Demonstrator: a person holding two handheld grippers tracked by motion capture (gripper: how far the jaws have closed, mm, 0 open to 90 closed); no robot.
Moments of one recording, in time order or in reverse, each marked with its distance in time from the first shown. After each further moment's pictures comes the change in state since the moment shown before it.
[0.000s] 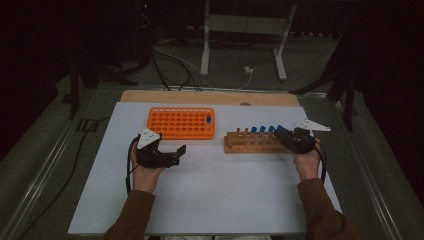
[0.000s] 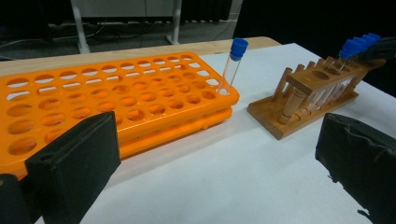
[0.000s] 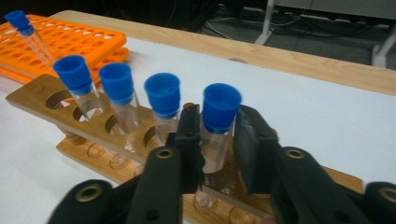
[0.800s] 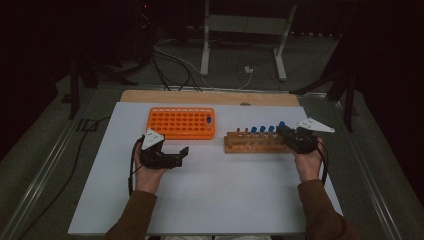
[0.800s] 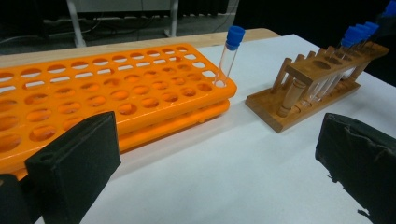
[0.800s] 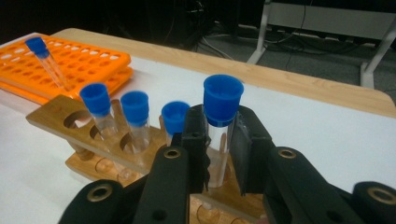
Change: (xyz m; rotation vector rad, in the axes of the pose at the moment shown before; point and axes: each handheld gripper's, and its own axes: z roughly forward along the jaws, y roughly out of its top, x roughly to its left) left arm -0.004 -0.005 0.008 0.025 -0.007 0.015; right arm 0.006 0.011 -0.016 -0.072 -0.023 -0.005
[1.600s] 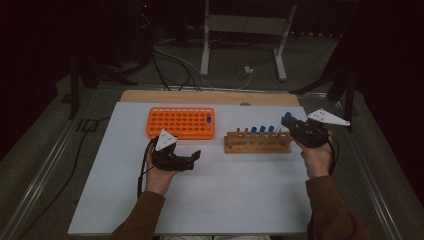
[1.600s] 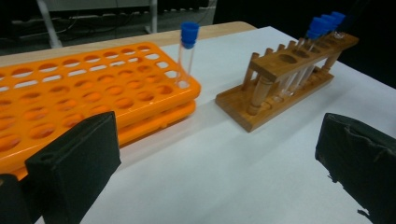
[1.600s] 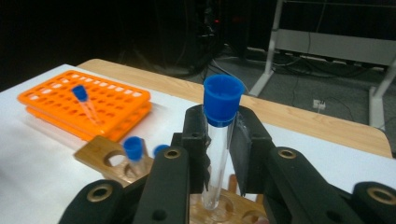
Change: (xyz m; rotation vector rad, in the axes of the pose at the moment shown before) left arm -0.030 0.007 0.017 0.017 -0.073 0.043; right arm 0.004 0.037 -0.031 -0.076 0.058 -0.007
